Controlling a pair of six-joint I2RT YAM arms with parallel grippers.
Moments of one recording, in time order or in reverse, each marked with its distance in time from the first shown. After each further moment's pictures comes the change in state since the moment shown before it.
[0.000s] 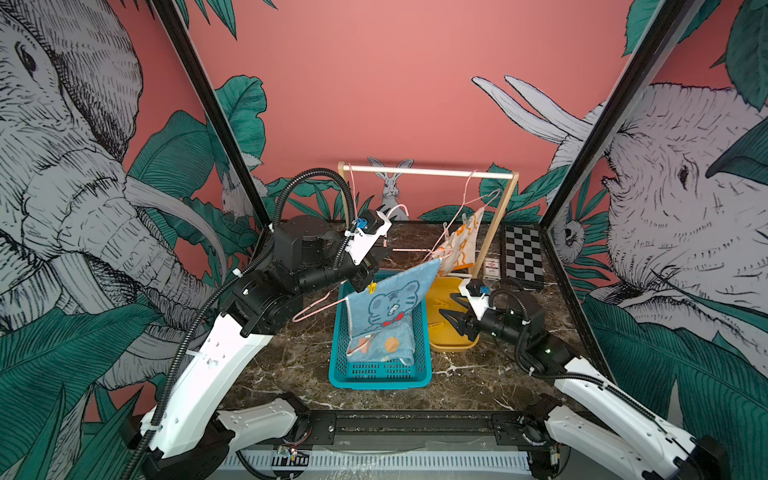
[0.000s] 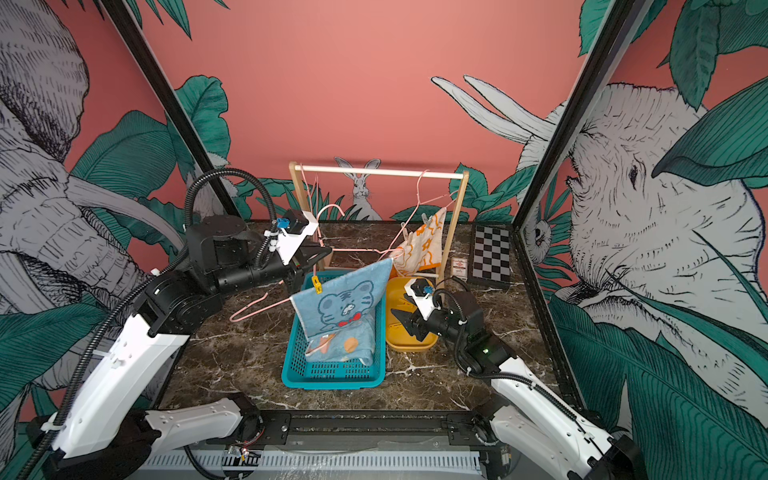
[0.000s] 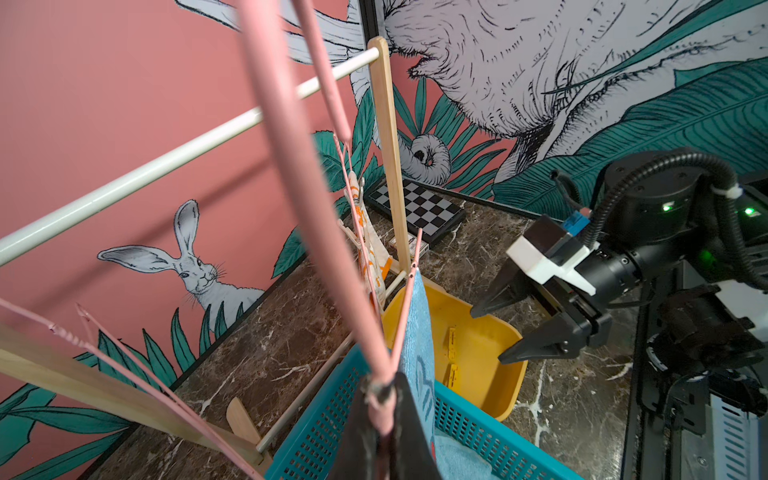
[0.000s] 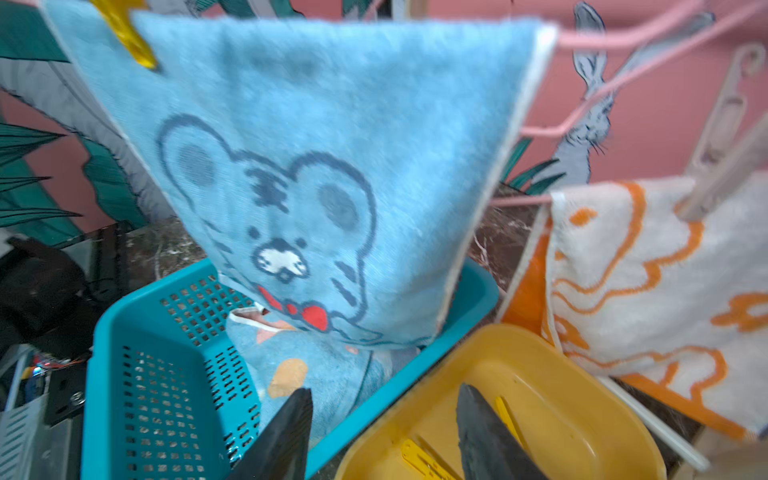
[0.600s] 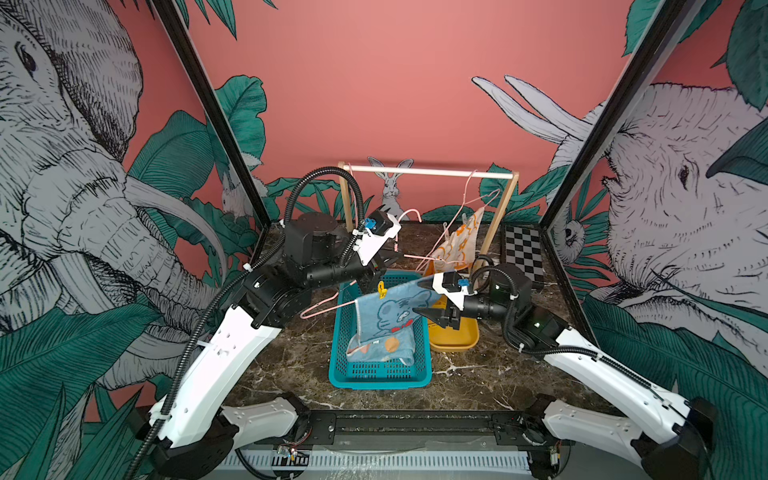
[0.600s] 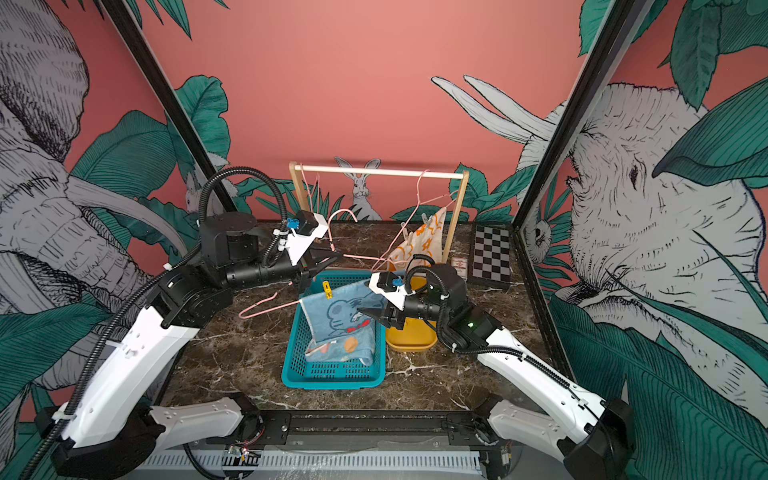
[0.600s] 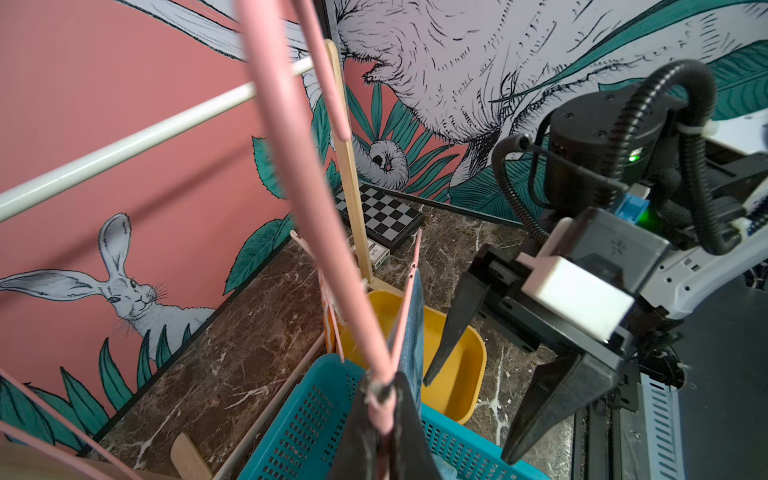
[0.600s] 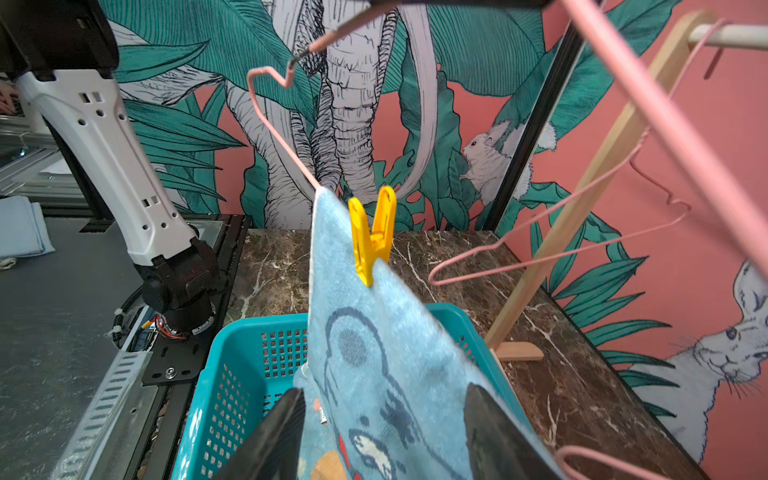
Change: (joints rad) left arm 0.000 0.041 0.000 0.018 0.144 -0.016; right arm 0.154 0.237 0.337 -0.051 -0.187 -0.241
